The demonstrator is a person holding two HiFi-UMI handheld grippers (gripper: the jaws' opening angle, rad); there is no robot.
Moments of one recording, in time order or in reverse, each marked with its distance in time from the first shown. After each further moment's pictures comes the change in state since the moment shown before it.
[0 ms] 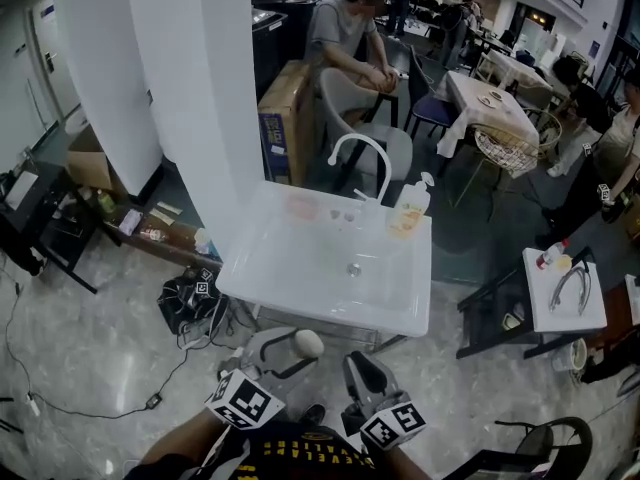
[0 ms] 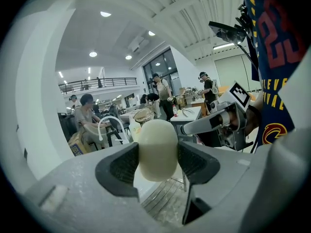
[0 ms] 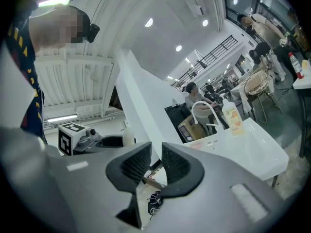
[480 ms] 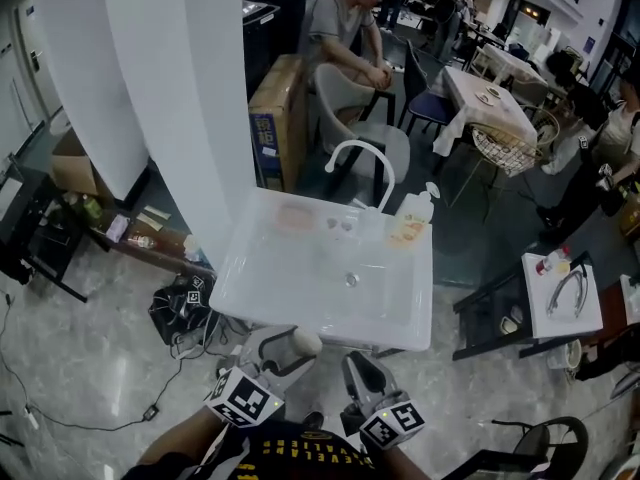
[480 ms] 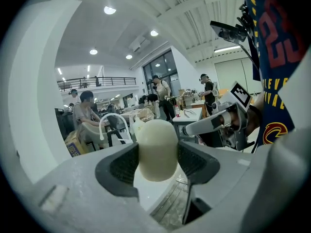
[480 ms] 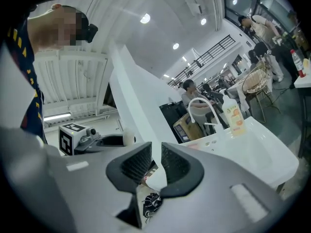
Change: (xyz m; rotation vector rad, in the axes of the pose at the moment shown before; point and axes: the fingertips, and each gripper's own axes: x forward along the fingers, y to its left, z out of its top) left arm 0.036 0.069 -0.017 -0.022 -0.012 -0.034; right arm 0.066 -0.033 0.002 0.012 0.019 -0.051
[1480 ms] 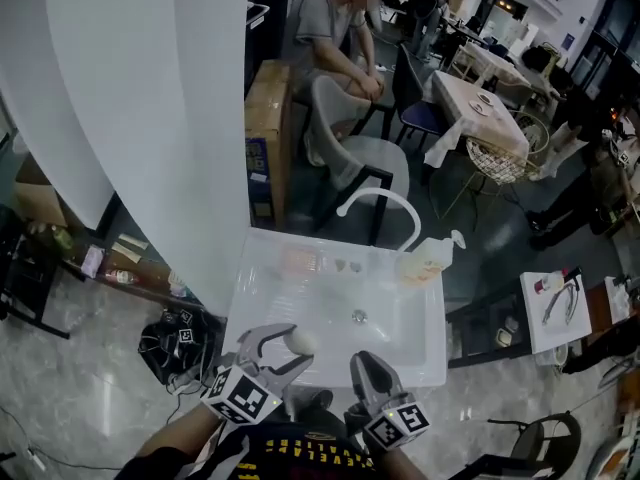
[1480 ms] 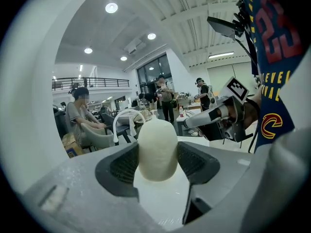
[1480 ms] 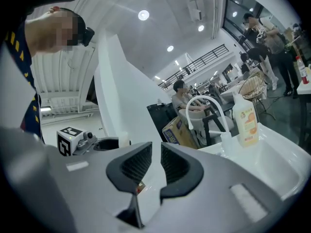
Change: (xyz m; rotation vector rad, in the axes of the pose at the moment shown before) left arm 0.035 0.194 -0.041 0.024 -0.046 -0.117; right arm 0.181 -0.026 0.024 -0.024 -0.029 -0.173
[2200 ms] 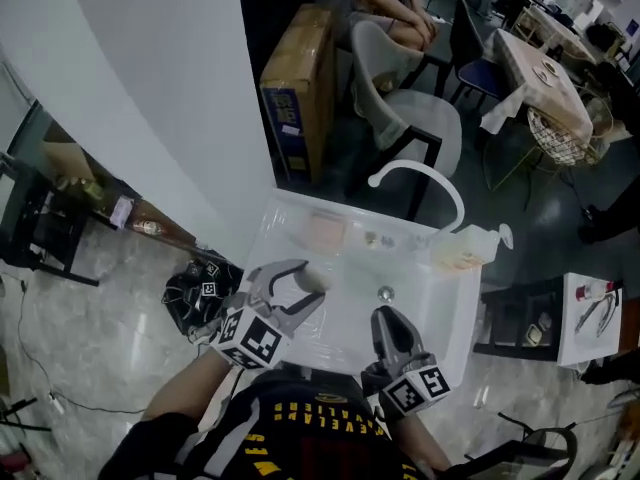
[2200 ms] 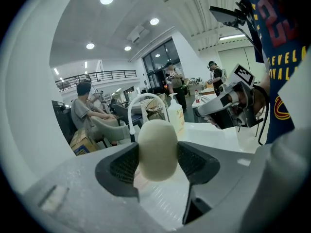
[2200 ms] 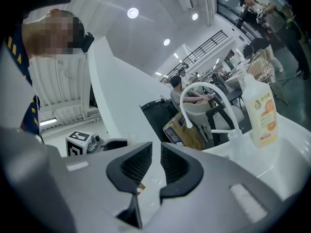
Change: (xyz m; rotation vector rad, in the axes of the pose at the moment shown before) left arm 0.076 0.089 -0.030 0.036 0.153 0.142; right arm 0.078 -0.074 0.014 0.087 0.048 0.106
